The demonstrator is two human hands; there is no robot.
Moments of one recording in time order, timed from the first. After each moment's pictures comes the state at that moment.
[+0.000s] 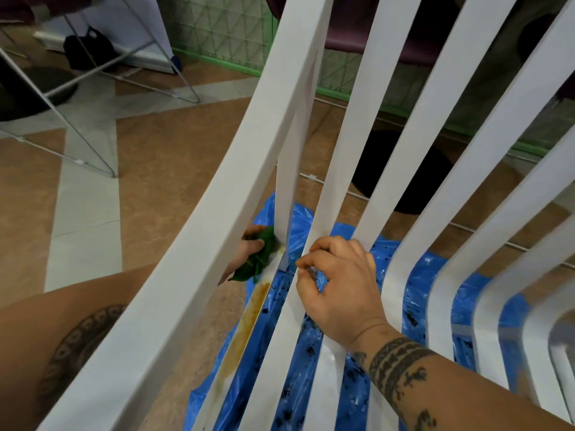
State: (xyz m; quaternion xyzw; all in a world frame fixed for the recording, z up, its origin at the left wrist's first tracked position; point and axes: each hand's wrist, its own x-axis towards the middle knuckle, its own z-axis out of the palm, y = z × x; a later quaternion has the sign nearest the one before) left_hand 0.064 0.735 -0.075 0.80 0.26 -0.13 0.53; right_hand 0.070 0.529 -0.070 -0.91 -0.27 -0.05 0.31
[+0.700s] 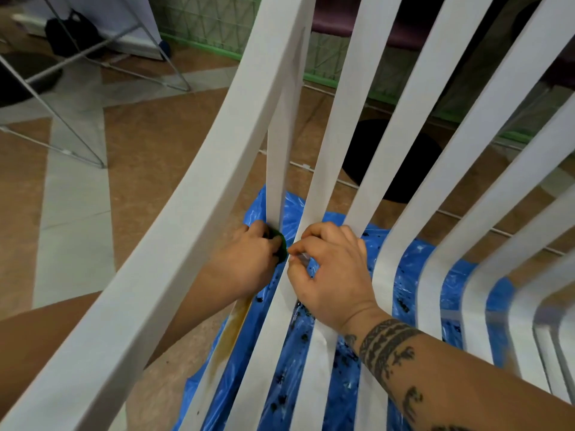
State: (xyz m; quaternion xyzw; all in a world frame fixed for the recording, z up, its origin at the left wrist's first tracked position) left_hand 0.058 0.709 -0.114 0.99 0.00 -0.06 0.08; right_hand 0.071 0.530 -0.068 -0.91 -0.28 -0.05 0.30
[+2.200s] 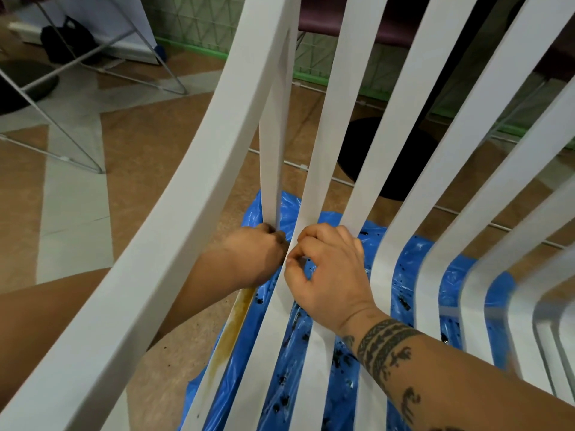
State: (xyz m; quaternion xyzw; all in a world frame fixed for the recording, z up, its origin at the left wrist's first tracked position) left_hand 0.083 0.700 -0.096 0.97 -0.17 -0.13 -0.14; right_hand 0.071 0.528 -0.067 -0.91 -0.28 -0.04 0.30
